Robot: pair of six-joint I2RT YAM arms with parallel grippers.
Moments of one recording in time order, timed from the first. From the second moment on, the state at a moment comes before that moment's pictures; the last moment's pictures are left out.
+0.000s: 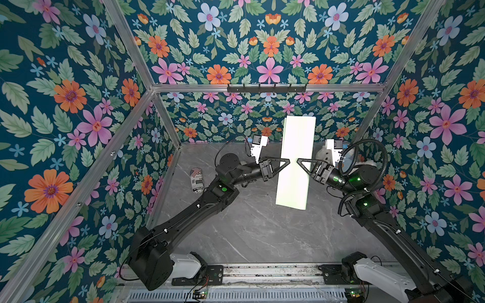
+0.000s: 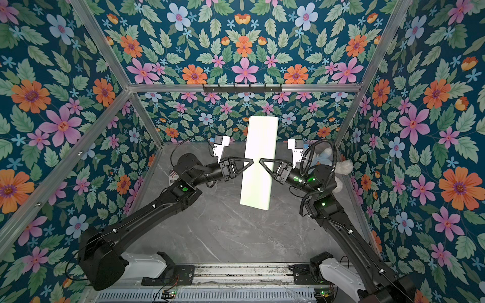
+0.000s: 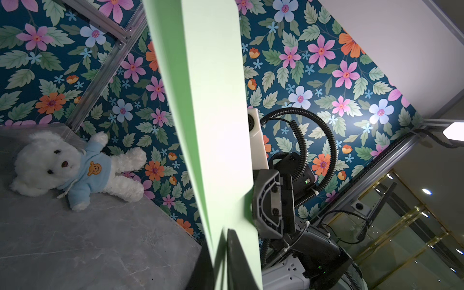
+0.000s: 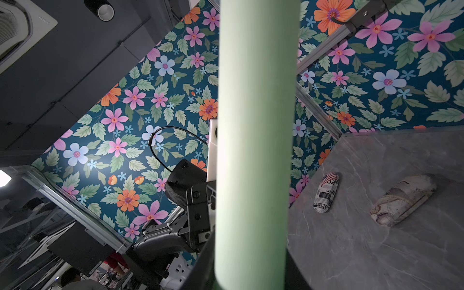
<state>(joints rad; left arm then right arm) -0.72 1.34 1.10 0.50 0.67 -0.89 0.44 0.99 0.90 0.37 -0.70 1.00</state>
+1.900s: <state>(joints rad) -0.72 1.34 1.09 0.49 0.67 -0.89 0.45 0.99 0.94 0.23 -0.65 0.90</state>
